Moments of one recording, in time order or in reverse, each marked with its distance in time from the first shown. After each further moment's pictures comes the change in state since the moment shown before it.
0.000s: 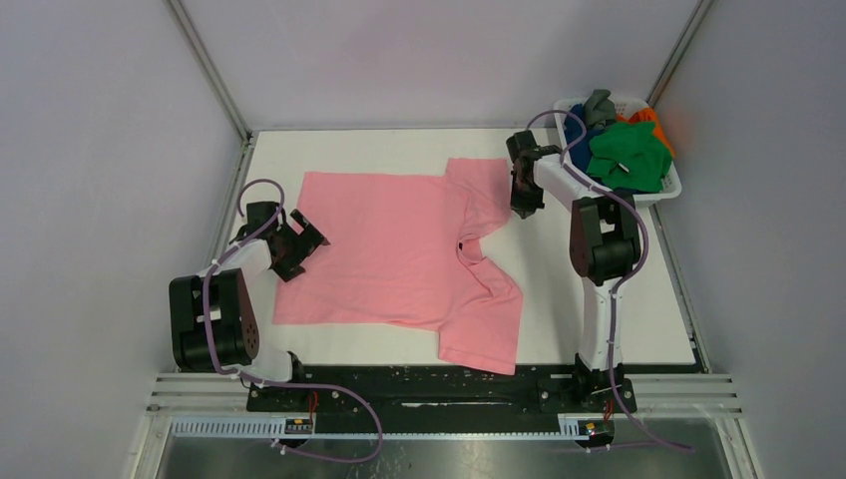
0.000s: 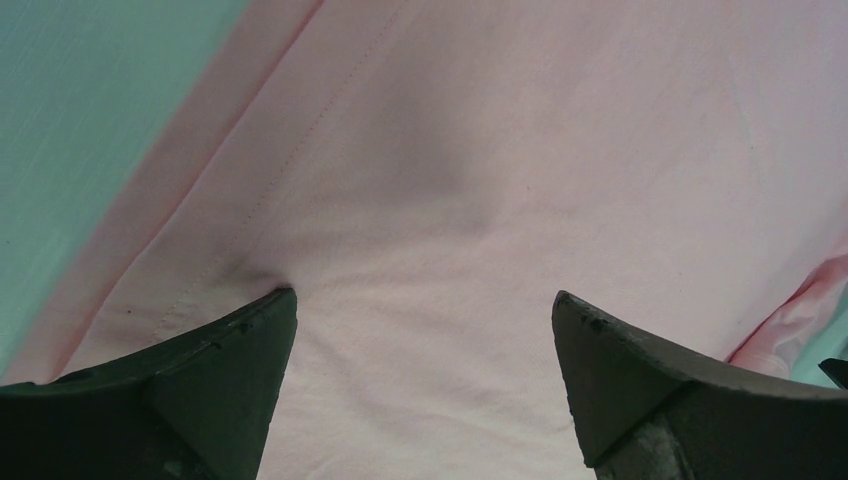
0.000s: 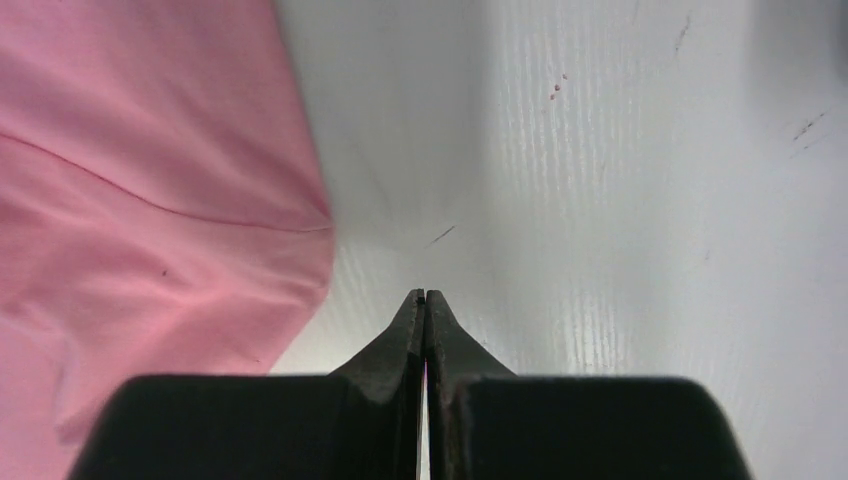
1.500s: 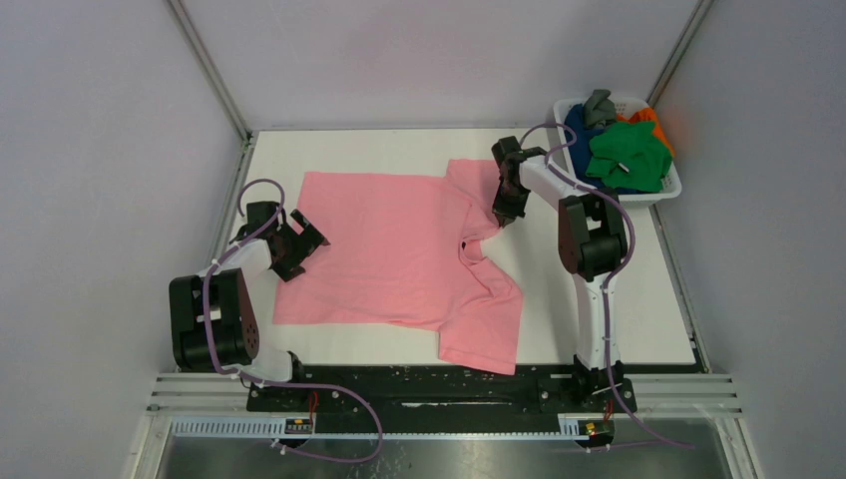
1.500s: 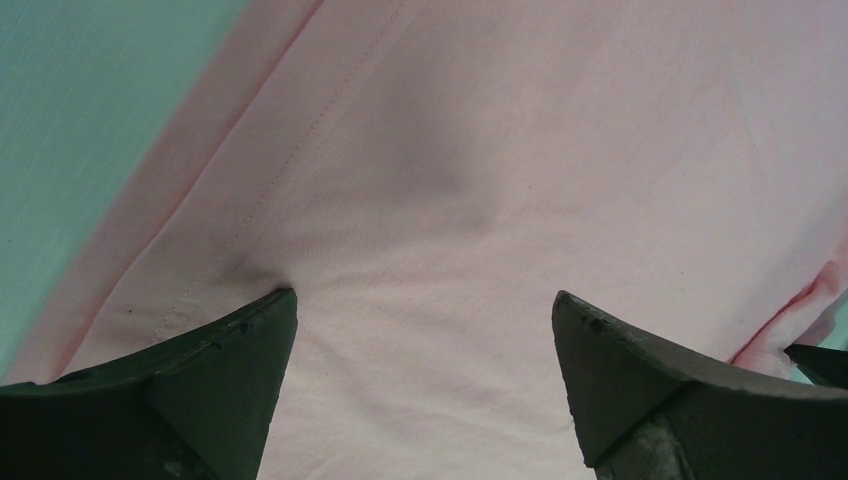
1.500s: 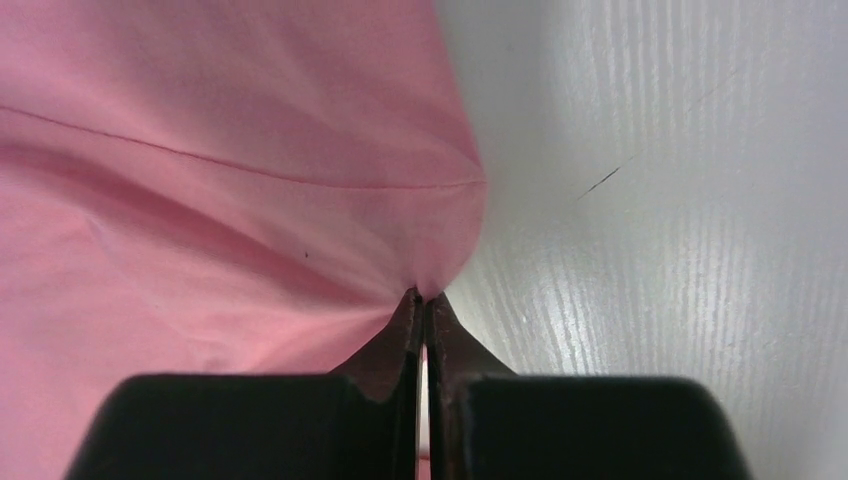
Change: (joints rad) left arm 0.000 0.000 0.001 -0.003 0.000 0.004; right arm 0.048 0.067 0.042 -0.058 -0.137 0.258
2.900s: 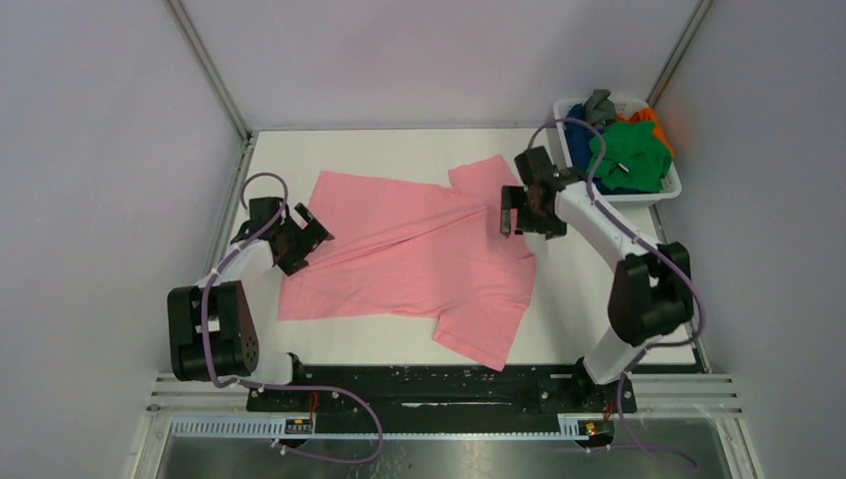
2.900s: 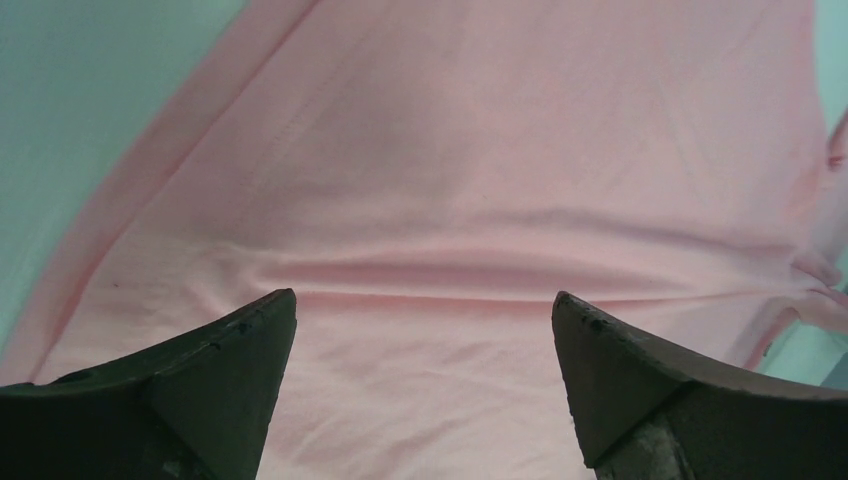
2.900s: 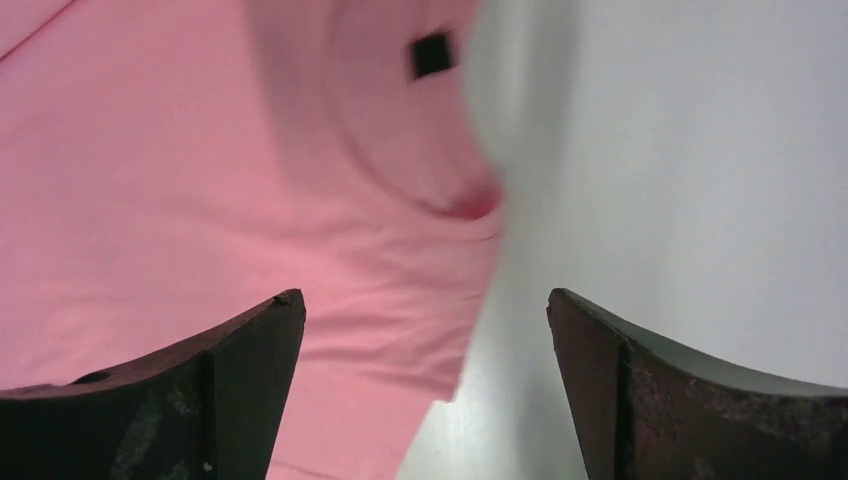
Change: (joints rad) left arm -0.037 -0.031 0.020 -0.019 0.008 0.001; right arm -0.013 -0.459 -0.296 -0.042 0.106 -0.311
